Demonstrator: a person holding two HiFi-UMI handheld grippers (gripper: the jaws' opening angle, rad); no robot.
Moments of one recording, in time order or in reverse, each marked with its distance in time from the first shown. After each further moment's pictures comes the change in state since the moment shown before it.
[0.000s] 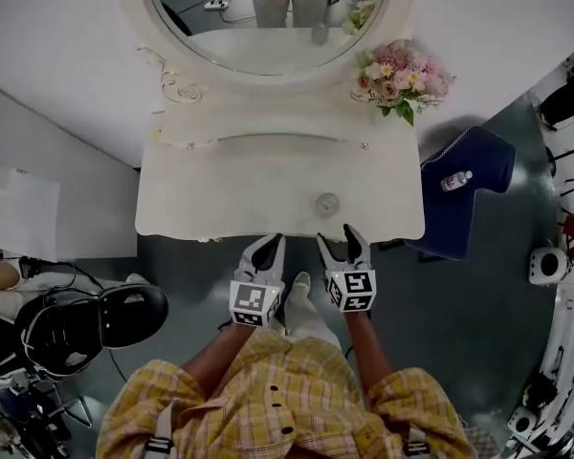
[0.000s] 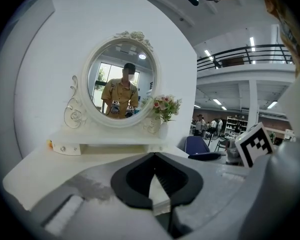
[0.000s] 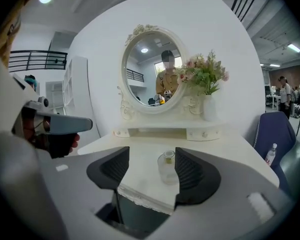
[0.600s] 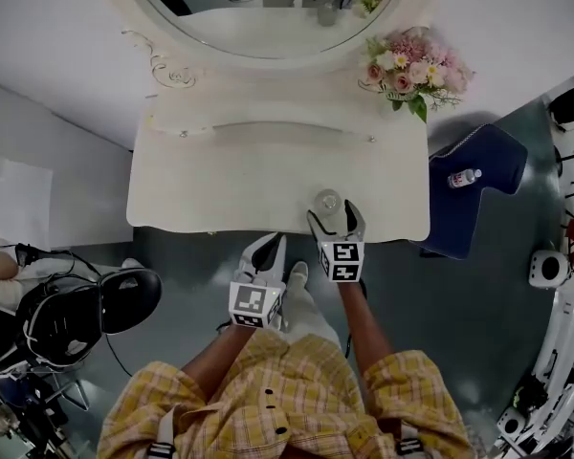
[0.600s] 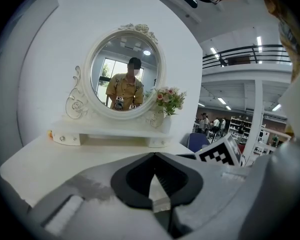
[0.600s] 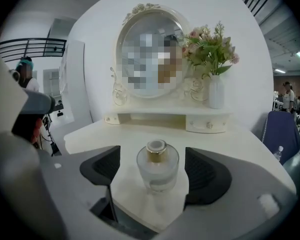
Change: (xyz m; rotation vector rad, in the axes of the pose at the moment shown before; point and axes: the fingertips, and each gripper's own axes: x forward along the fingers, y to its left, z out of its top) left arm 0.020 -0.003 -0.028 -0.045 0.041 0.032; right arm 0.081 -0.037 -0.044 -0.060 0.108 -0.027
